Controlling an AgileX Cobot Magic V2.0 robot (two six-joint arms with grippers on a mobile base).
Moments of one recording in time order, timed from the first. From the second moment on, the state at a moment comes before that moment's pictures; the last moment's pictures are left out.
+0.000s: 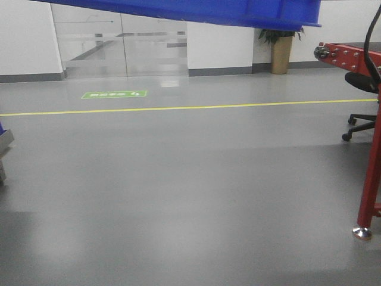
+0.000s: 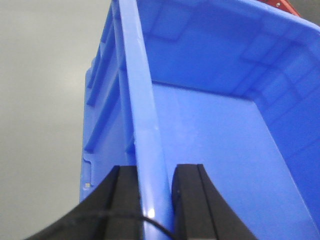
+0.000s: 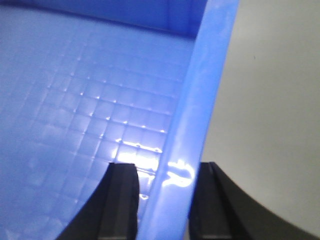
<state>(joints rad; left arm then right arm) -0.24 1.63 -2.01 -0.05 0.98 -0.22 0.31 1.81 -2.12 0.22 1.14 0.05</state>
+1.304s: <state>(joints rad) -0.24 1.63 -2.01 -0.05 0.97 -0.22 0.31 1.81 -2.12 0.22 1.13 0.05</state>
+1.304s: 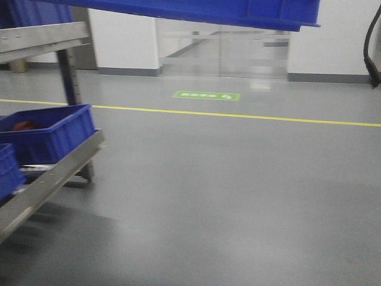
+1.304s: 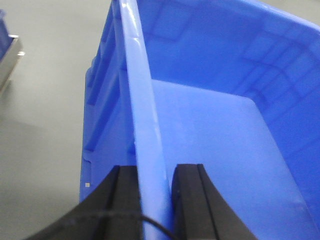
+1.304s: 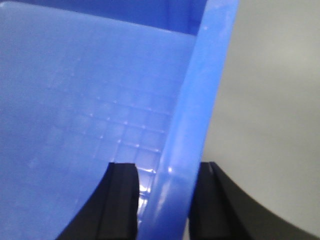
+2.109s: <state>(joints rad) -0.24 1.63 -2.01 -0.05 0.97 -0.22 0.31 1.81 -2.12 0.22 1.13 0.05</state>
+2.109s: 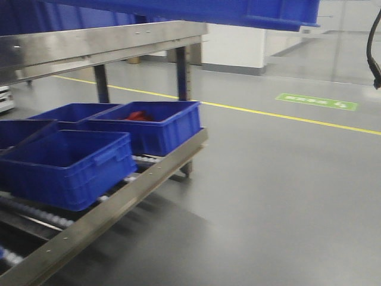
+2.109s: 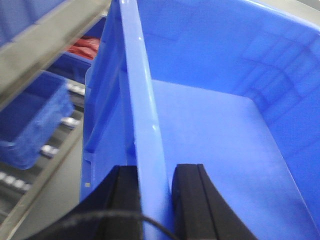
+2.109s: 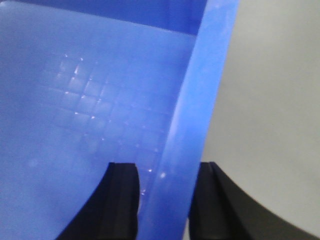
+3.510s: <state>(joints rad) -0.24 1.61 -2.01 -0.05 1.02 -0.22 0.31 1.81 -2.12 0.24 1.19 0.07</state>
